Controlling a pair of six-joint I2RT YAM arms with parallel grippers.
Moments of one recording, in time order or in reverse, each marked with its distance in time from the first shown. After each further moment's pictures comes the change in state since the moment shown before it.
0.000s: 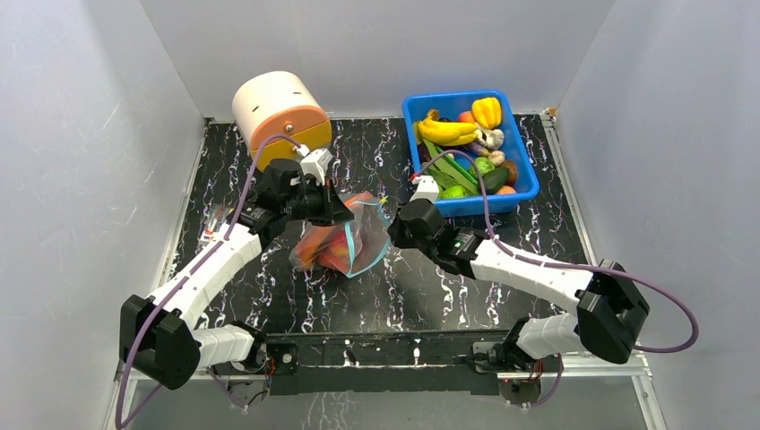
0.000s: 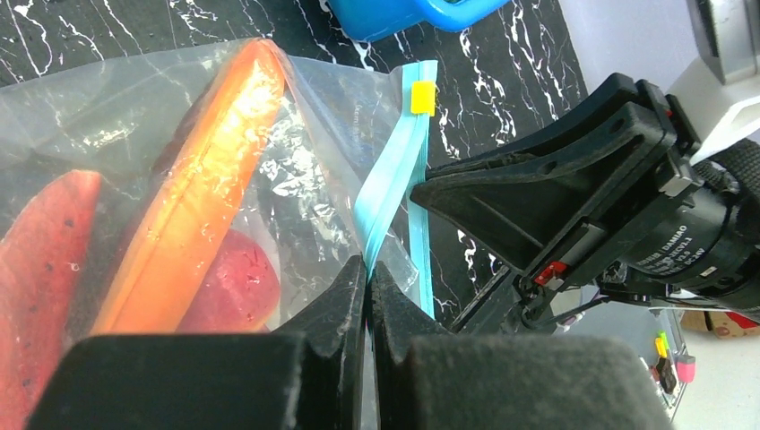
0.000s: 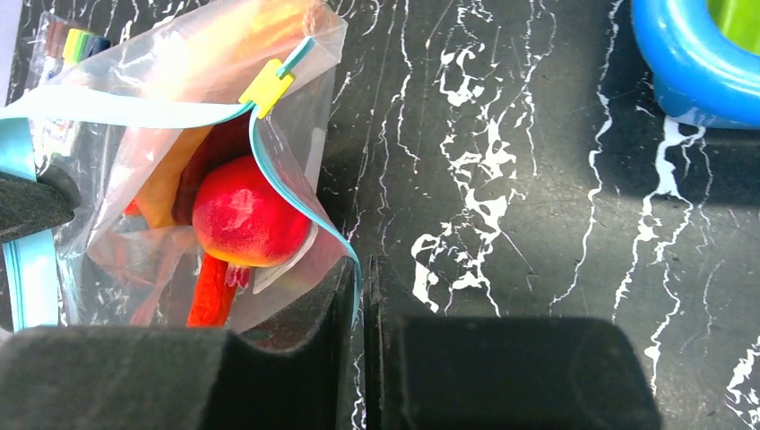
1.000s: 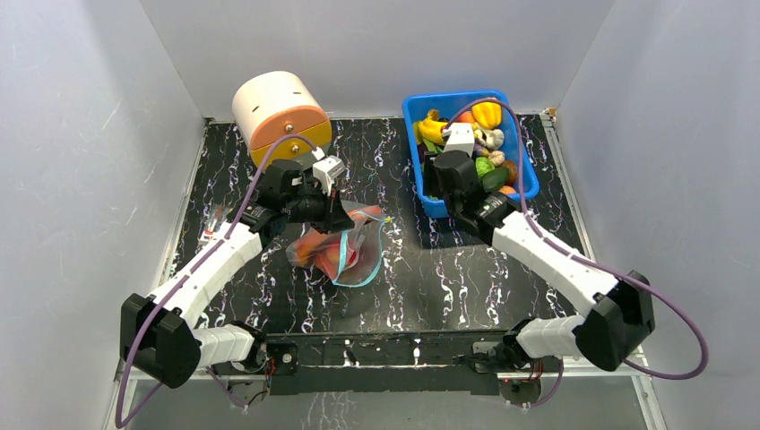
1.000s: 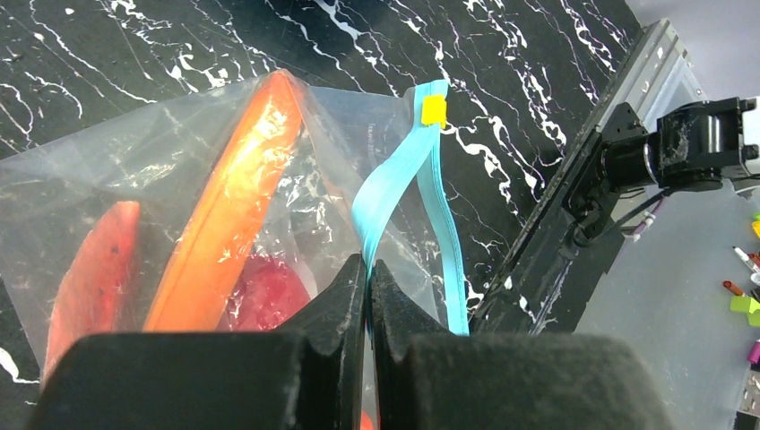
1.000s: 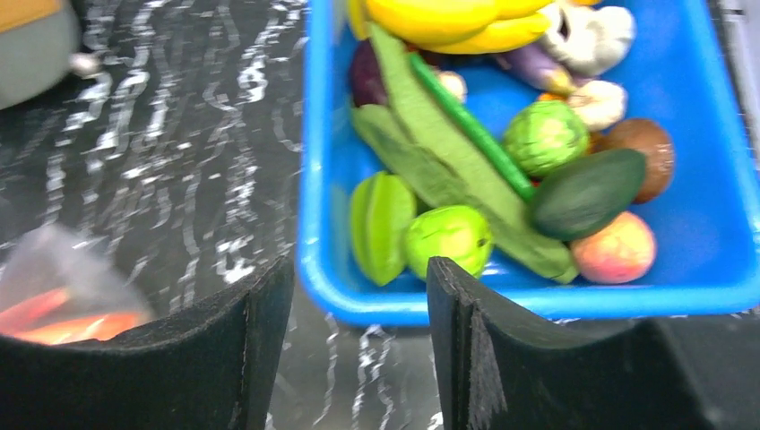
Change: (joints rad) left arm 0.000 0.013 0.014 -0.067 0.124 0.316; right arm -0.213 -0.054 0.224 -0.149 0.209 -0.392
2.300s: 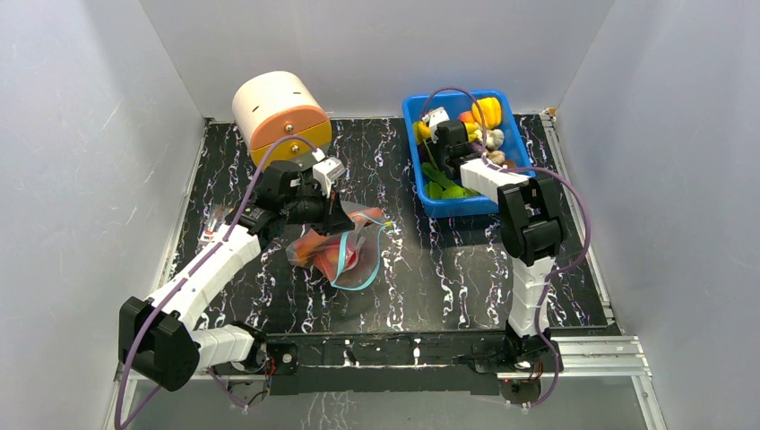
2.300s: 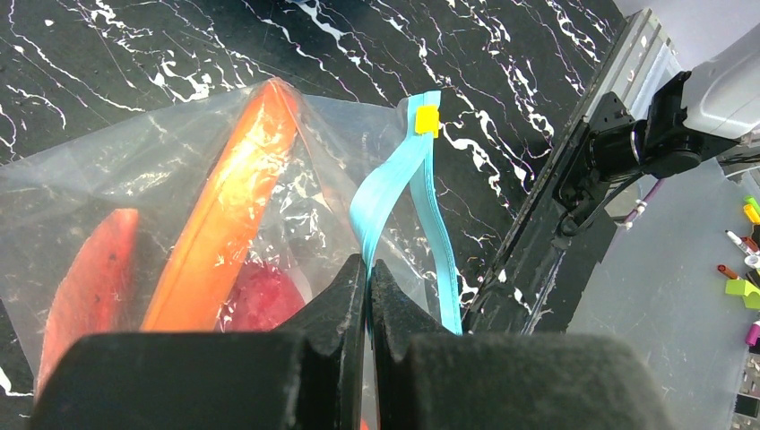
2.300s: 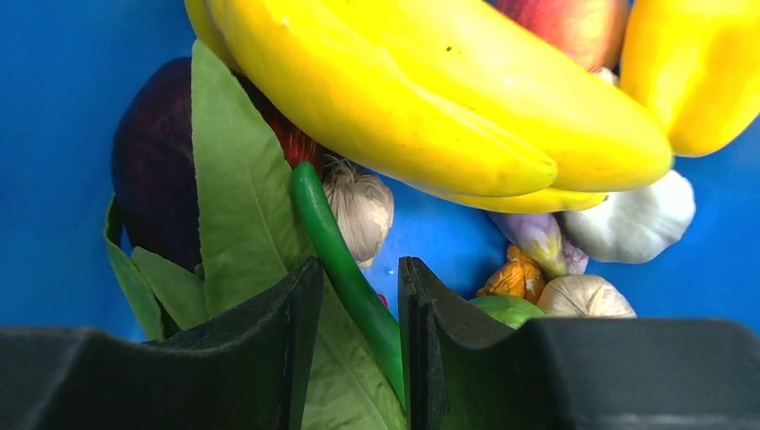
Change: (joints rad) left arm 0.000 -0.016 -0.012 0.007 0.044 0.019; right arm -0.383 0.774 0.342 0.316 -0.278 -0.598
